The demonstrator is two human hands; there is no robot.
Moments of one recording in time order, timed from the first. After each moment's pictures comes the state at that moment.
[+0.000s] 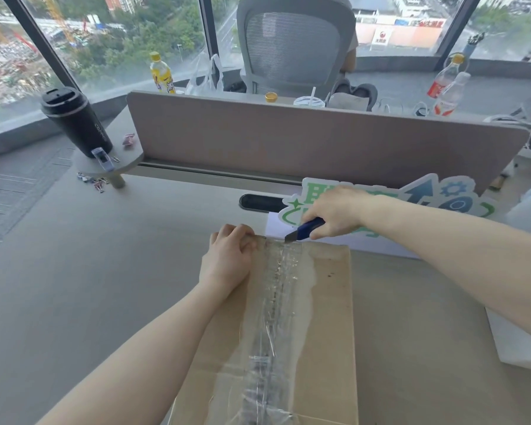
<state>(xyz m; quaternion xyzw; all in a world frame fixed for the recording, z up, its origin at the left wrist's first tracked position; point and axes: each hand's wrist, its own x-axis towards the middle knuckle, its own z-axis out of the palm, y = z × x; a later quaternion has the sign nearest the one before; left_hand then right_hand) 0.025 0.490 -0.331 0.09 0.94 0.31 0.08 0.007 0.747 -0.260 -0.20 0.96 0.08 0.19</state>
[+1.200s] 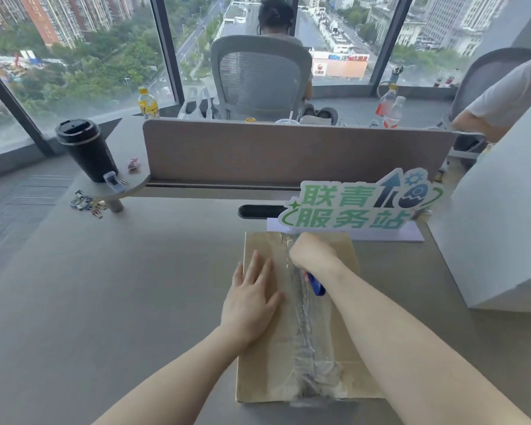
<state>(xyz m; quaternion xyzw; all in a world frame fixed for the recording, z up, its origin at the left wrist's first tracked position) 0.100 0.423 -0.331 0.26 0.92 0.22 0.18 0.090 0.583 -0.264 0.36 0.88 -0.24 0.19</state>
